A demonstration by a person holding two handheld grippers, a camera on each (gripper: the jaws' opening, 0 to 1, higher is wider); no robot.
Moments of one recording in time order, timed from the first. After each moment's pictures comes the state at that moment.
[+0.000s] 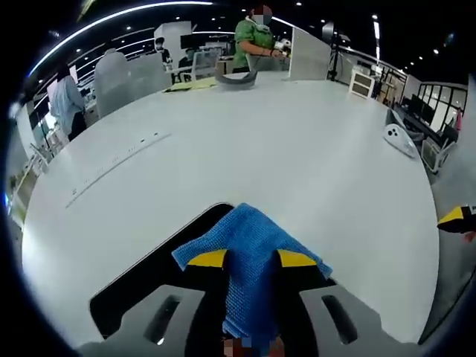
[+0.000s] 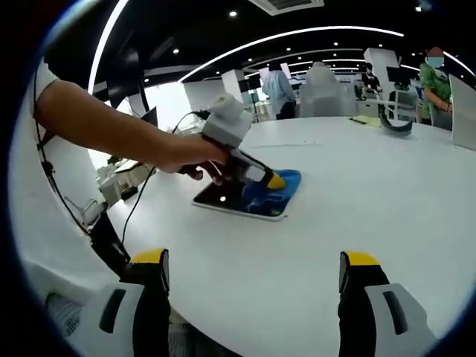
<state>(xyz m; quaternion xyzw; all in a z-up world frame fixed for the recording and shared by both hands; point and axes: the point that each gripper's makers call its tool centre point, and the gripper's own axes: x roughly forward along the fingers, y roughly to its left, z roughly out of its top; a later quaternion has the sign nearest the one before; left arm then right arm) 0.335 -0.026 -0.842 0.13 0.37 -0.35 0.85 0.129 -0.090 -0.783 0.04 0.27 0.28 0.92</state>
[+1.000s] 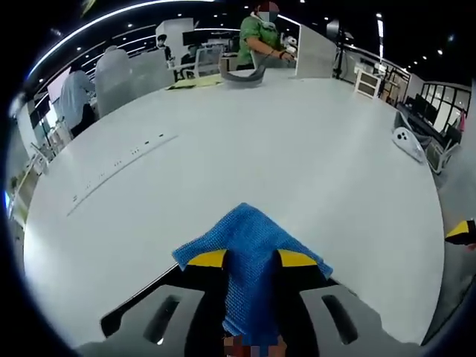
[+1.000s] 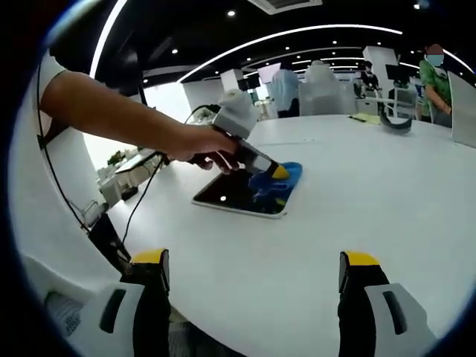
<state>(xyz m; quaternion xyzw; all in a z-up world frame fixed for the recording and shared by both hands) 0.361 -0.024 -0.841 0.13 0.38 -0.34 0.85 0.128 -0.091 -0.784 0.04 0.27 0.28 0.92</state>
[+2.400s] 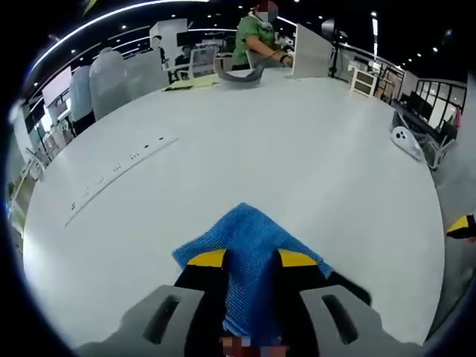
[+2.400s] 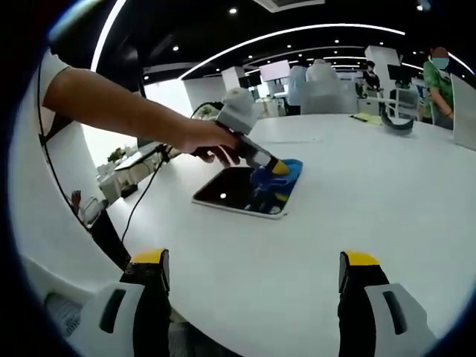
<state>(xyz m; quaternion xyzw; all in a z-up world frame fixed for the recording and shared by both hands) 0.376 -0.016 -0.842 0.14 0.38 -0.36 0.84 0.131 -0.090 -0.784 0.03 0.28 0.28 0.92</state>
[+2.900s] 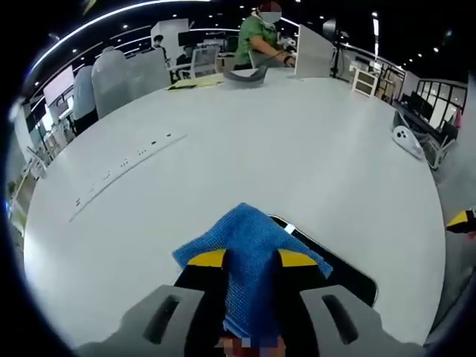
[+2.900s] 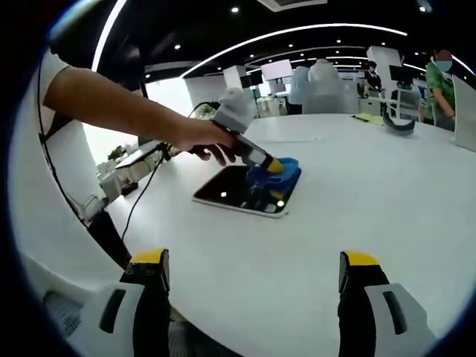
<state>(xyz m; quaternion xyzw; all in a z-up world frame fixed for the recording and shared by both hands) 0.377 -0.001 -0.841 0.14 0.38 -0.36 0.84 0.129 -0.088 -0.786 0.03 0.28 0.28 0.92</state>
